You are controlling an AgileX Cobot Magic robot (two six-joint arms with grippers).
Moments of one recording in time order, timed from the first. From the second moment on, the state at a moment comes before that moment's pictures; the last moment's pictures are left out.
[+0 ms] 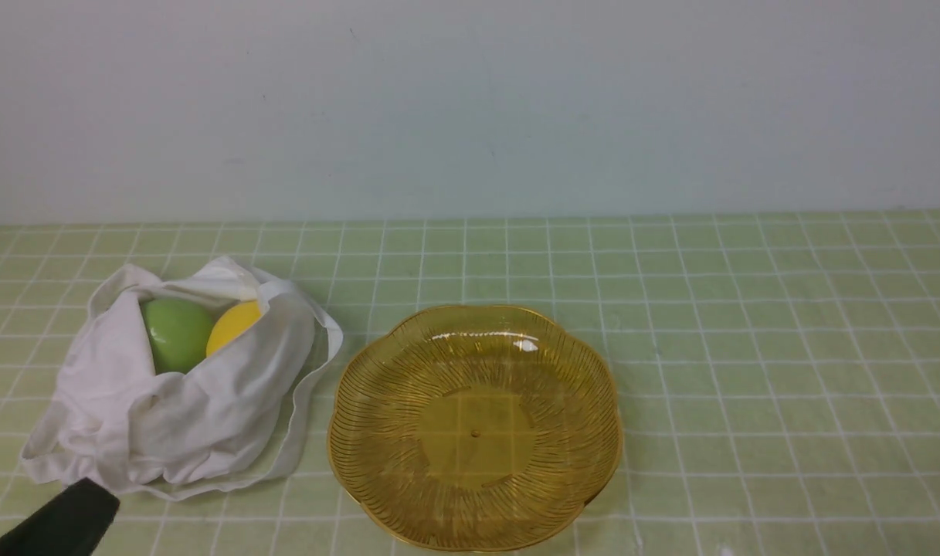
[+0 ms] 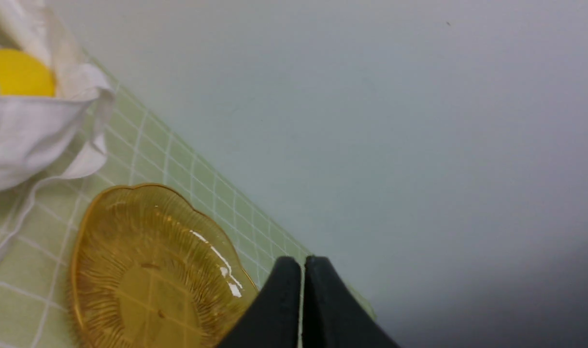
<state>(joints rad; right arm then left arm) -0.04 -0.01 0.02 -0.19 0.38 0.20 -0.03 0.06 -0.15 -1.05 0.40 0.07</state>
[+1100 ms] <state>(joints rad) -0.04 -0.01 0.02 -0.19 0.38 0.20 -0.03 1.65 -1.28 -0.12 0.88 0.12</state>
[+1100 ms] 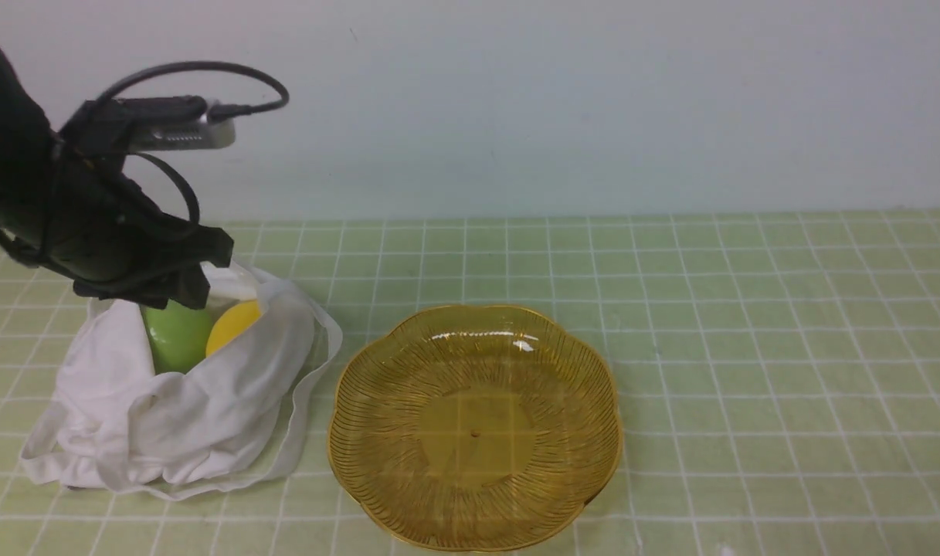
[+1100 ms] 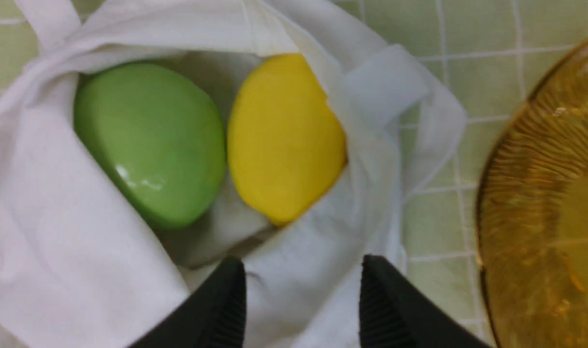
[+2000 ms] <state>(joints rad) -0.04 -0.01 0.02 -0.19 0.38 0.20 -0.14 1.97 -1.33 -0.03 0.68 0.16</state>
